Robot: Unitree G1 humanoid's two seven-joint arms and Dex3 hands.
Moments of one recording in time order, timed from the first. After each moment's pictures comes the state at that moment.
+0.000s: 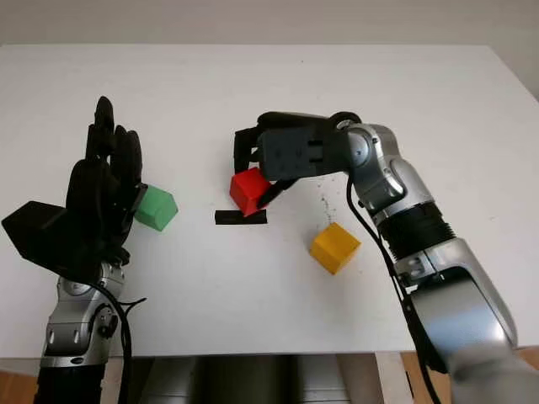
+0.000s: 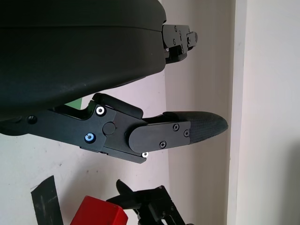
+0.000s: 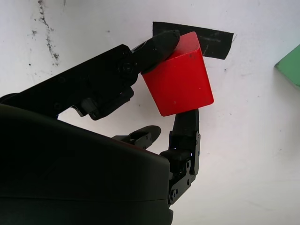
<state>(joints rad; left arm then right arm) -0.24 0.08 0.15 -0.12 -0.05 0.06 0.08 -0.96 -0.46 0.36 0.47 -0.47 -0.04 0.66</state>
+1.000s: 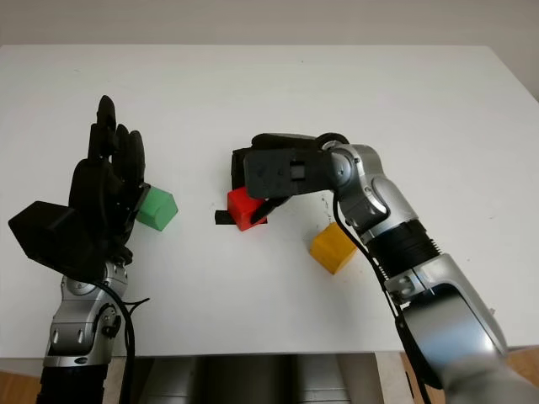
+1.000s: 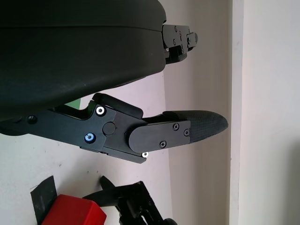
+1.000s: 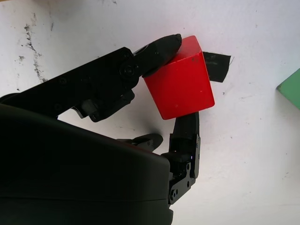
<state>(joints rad) -0.24 0.07 0.14 -0.12 -0.03 0.05 0.09 -0.92 -0.42 0.40 0.46 -0.50 0.00 0.65</state>
